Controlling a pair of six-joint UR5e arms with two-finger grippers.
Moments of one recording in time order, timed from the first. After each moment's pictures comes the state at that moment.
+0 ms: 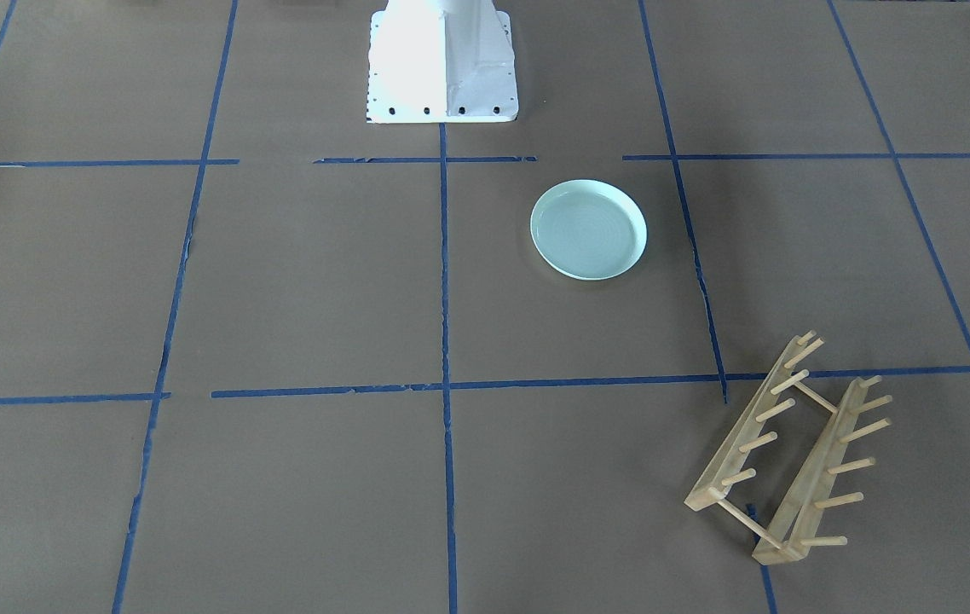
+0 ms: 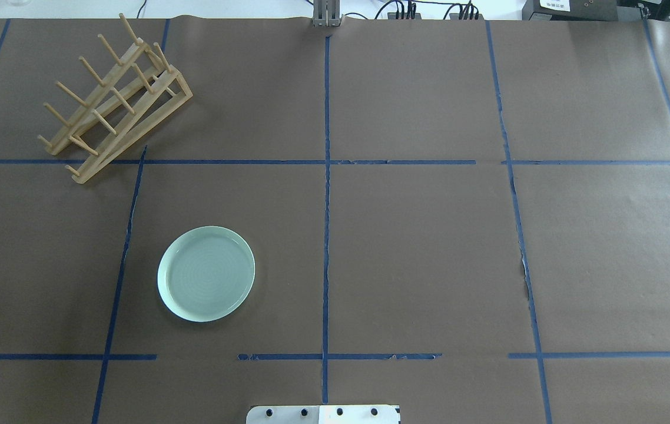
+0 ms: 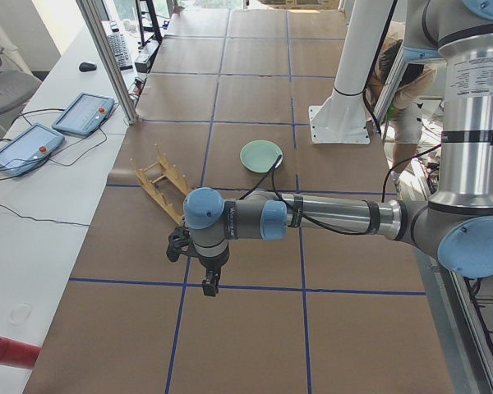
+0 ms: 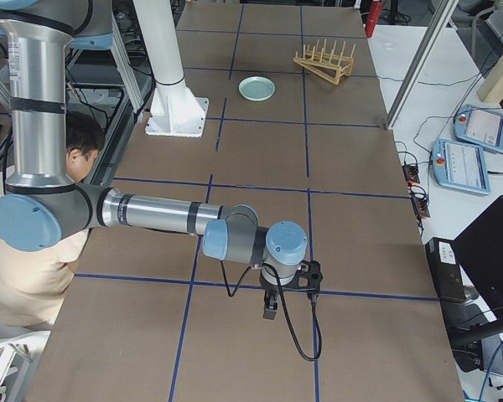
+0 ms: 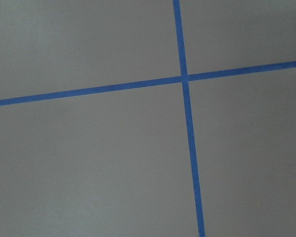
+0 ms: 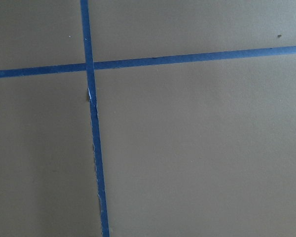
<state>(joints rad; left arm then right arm) -1.59 -1.52 -1.69 -1.51 -2.31 0.13 1.62 -1.62 1.56 -1.62 2.32 -0.02</state>
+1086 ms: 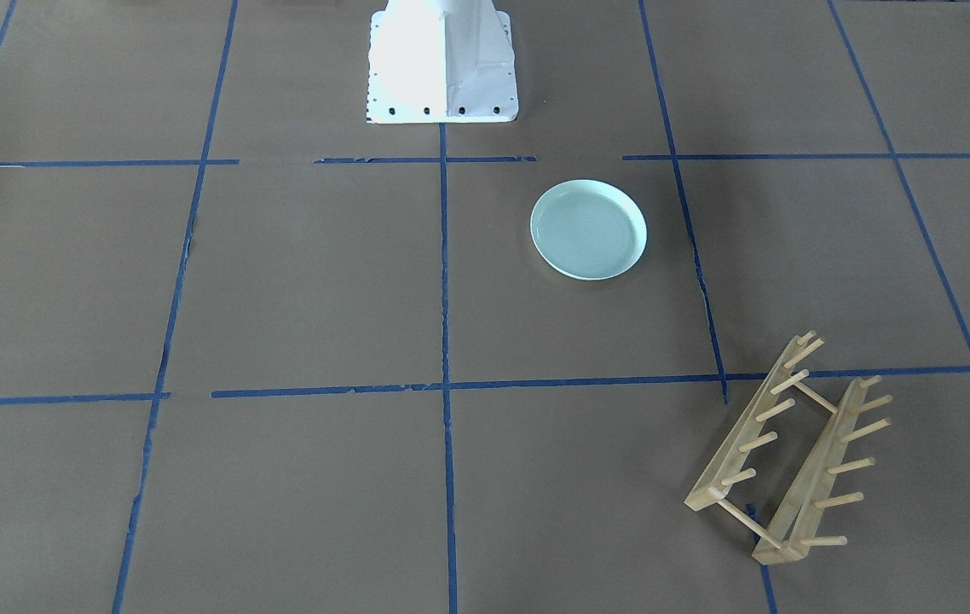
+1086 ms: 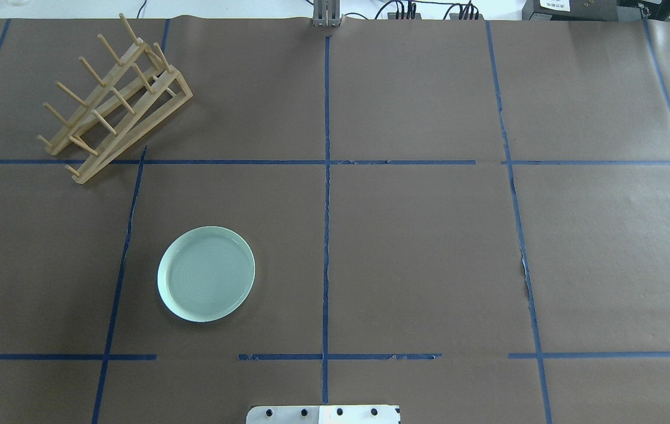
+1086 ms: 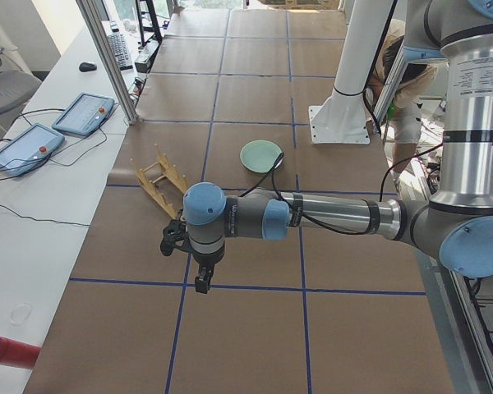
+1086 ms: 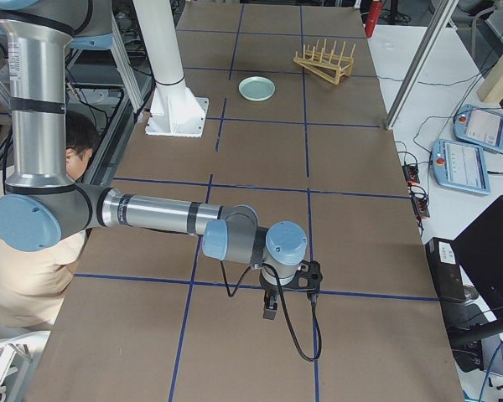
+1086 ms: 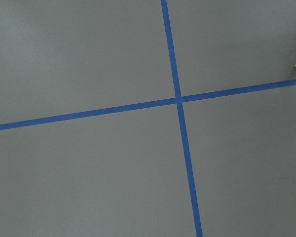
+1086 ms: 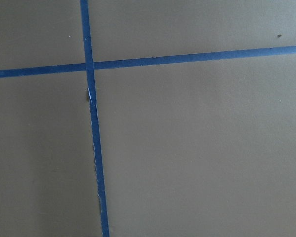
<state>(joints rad) -1.62 -1.53 -1.69 -1.56 -2.32 0.14 1.62 -1.62 1.56 -1.62 2.32 -0.02</state>
